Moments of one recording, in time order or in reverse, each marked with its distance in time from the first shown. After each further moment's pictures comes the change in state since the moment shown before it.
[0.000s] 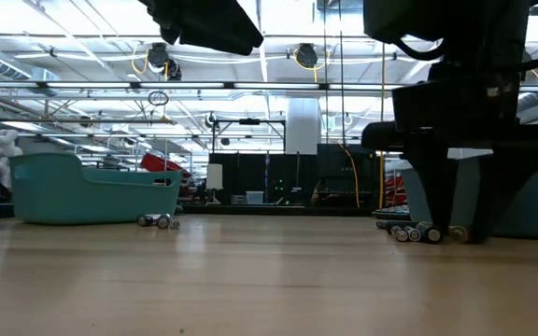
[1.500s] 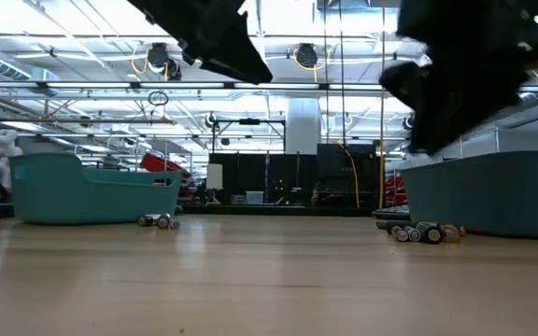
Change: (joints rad) left arm 0.181 -0.001 0.000 -0.018 0.091 0.101; right arm -0.009 -0.412 -0.235 0.272 0.083 0.188
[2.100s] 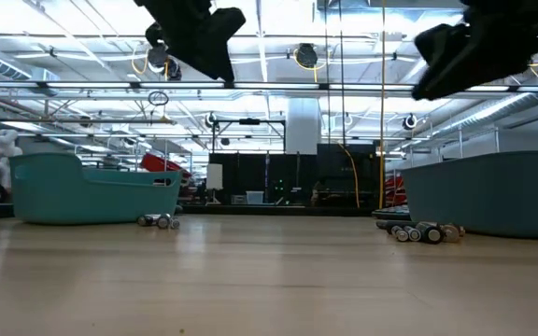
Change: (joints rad) left arm 0.060 -0.001 0.214 -0.627 -0.298 -0.414; right arm 0.084 -0.314 -0.194 0.195 0.252 0.027
